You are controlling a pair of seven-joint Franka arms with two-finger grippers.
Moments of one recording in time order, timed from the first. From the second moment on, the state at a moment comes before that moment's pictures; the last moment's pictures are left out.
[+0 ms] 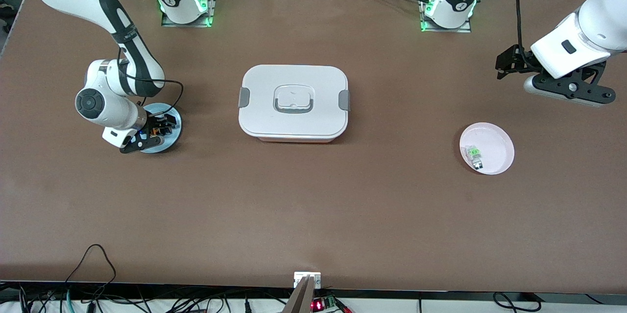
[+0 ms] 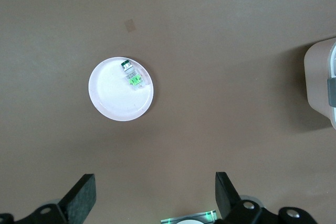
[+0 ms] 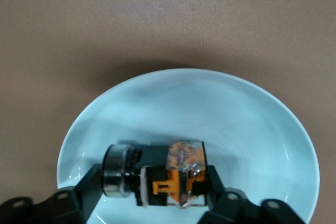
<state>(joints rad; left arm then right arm) 0.00 0.11 -0.17 -1.44 0.05 1.41 0.08 -0.03 0.43 0.02 -2.18 -0.05 2.45 -0.25</state>
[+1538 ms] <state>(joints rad) 0.01 0.11 -0.17 -1.44 0.04 1.41 0.08 -0.02 0.23 0.07 -2.00 -0.05 2.23 -0.40</state>
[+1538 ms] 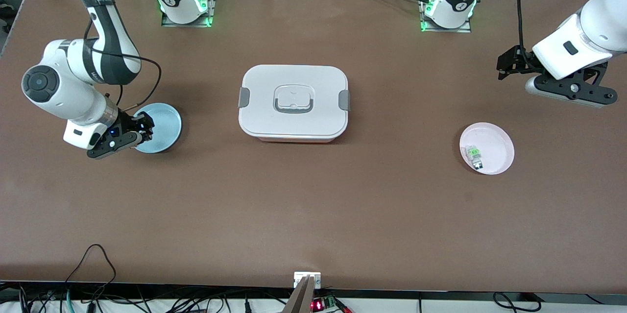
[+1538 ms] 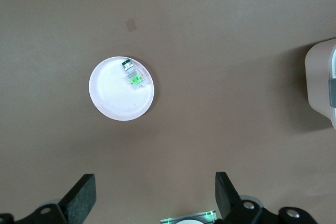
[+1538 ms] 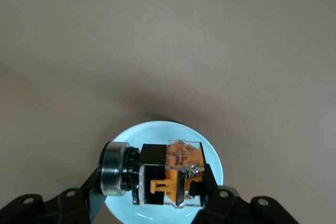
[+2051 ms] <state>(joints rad) 0.02 0.14 -0.17 -1.44 -0.13 1.32 0.08 -0.02 0.13 0.22 -1.83 0.07 2.07 -0.53</state>
